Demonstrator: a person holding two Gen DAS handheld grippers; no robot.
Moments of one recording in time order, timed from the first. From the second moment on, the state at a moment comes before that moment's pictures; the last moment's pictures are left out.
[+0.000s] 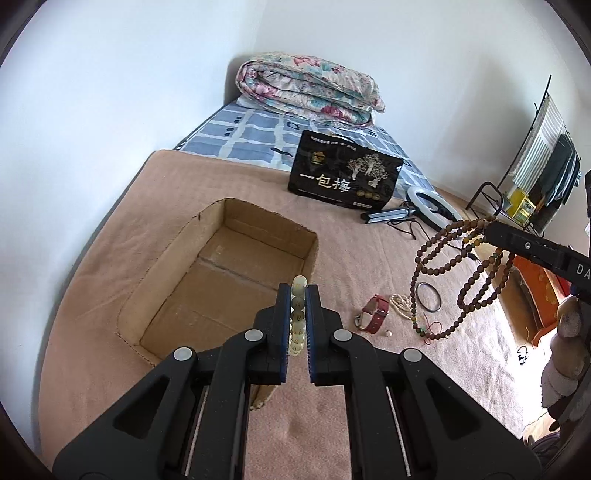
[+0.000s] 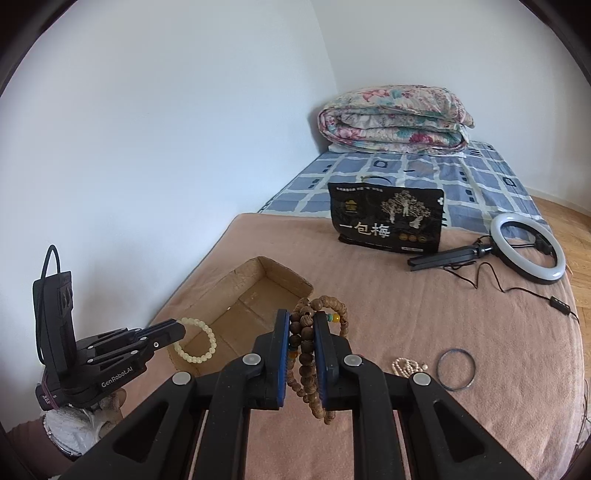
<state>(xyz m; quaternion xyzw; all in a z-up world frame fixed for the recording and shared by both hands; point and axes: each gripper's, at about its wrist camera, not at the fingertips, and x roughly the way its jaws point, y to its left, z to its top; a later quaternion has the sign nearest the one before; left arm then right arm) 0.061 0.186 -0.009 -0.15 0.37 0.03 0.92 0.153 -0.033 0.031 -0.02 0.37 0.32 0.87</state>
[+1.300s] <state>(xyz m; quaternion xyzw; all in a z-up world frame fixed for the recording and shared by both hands) 0.071 0.256 -0.085 -0.19 0.44 0.09 0.87 0.195 0.120 -0.061 -0.08 0.45 0.36 0.82</state>
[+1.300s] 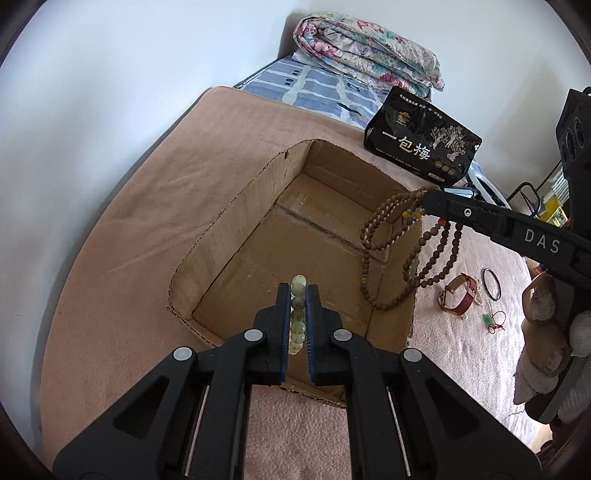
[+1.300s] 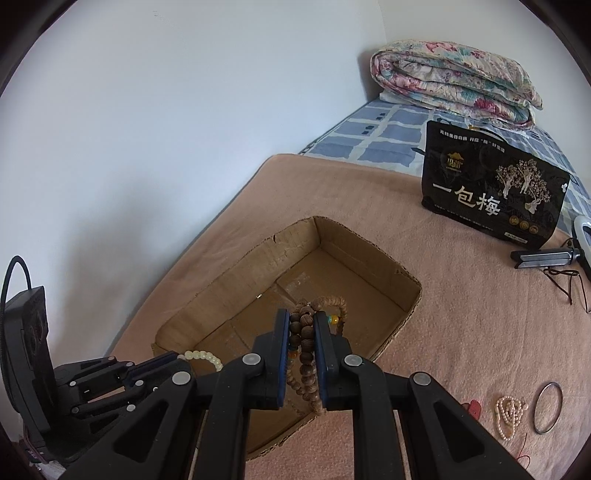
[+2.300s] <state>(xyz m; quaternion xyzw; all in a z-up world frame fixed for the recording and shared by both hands) 0.069 0.226 -0.072 -0.12 0.42 0.10 0.89 0.183 0.056 -0.053 -0.08 0.42 0.27 0.86</state>
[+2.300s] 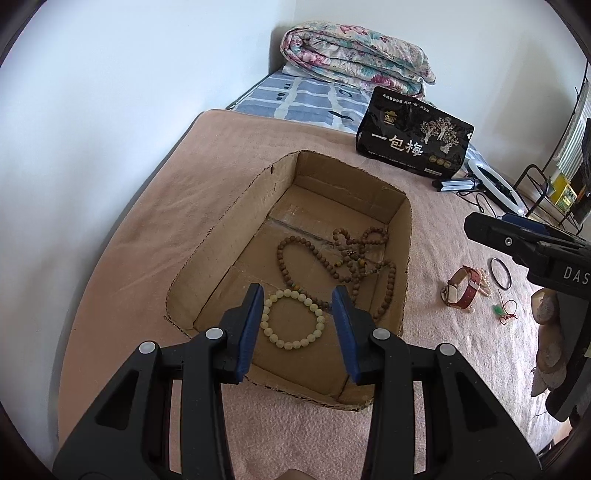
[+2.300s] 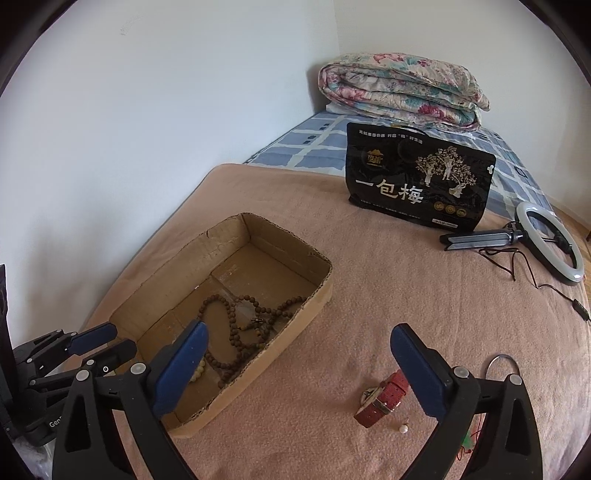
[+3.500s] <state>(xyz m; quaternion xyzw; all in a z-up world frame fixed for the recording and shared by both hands) 0.139 0.073 -0.077 -0.08 0.47 -0.06 0.88 0.231 -0.126 -0.078 0.00 0.50 0.25 0.83</state>
